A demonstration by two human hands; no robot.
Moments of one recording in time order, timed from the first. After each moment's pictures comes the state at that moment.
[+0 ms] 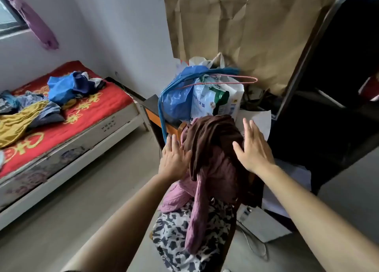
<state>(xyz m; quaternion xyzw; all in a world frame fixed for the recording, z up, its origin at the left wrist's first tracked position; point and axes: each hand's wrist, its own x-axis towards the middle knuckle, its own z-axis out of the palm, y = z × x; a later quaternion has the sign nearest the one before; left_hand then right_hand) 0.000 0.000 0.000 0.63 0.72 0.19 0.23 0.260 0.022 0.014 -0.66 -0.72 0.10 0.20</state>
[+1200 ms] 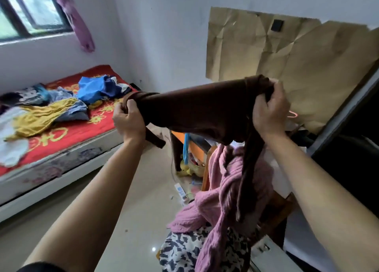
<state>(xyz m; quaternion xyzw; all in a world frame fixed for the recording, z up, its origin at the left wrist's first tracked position) -0.180 0.044 0.168 0.28 0.62 0.73 0.12 0.120 0.098 0.193 -0.47 -0.60 0.10 0.64</state>
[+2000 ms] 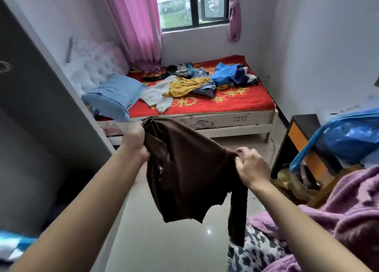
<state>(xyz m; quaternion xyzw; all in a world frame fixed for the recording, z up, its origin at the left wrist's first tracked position) -0.307 -0.298 0.189 0.00 0.56 0.78 0.27 -0.137 -0.087 0.029 -0.38 -0.87 0.23 0.20</state>
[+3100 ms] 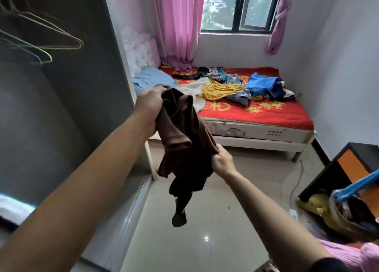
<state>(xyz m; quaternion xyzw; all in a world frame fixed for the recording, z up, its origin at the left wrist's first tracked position) -0.494 -0.494 0.248 0.06 0.61 0.78 0.14 -0.400 -0.328 0.061 -0.29 -0.81 0.50 0.13</state>
